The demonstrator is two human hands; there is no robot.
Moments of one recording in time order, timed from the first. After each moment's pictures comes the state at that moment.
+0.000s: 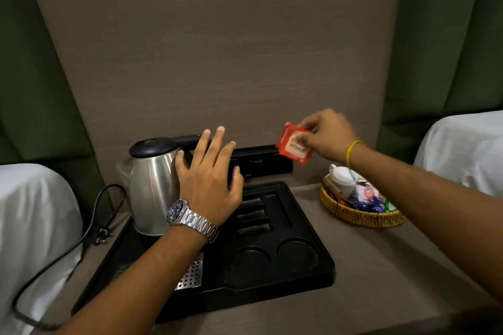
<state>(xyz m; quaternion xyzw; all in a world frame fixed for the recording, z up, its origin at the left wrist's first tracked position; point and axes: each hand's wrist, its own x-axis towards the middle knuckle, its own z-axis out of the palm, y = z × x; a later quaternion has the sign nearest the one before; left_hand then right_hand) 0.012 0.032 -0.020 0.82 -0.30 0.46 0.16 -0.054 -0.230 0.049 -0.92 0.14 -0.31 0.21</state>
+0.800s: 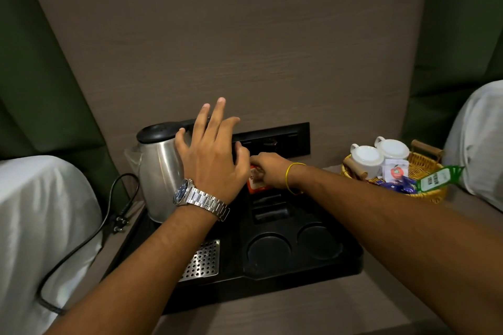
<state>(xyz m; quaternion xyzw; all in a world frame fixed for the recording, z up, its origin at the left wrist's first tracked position) 0.021 0.036 -0.009 0.81 -0.28 0.48 0.19 0.060 -0.144 -0.062 -0.98 -0.04 -0.06 0.19</state>
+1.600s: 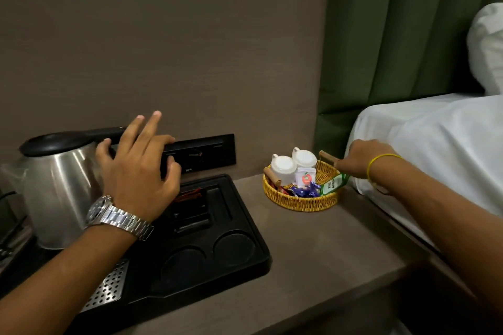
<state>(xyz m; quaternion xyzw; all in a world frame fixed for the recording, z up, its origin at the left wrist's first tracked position) 0.007 0.015 -0.014 0.79 -0.32 0.48 0.18 -0.181 -0.346 0.003 -0.89 0.45 -0.06 0.01</state>
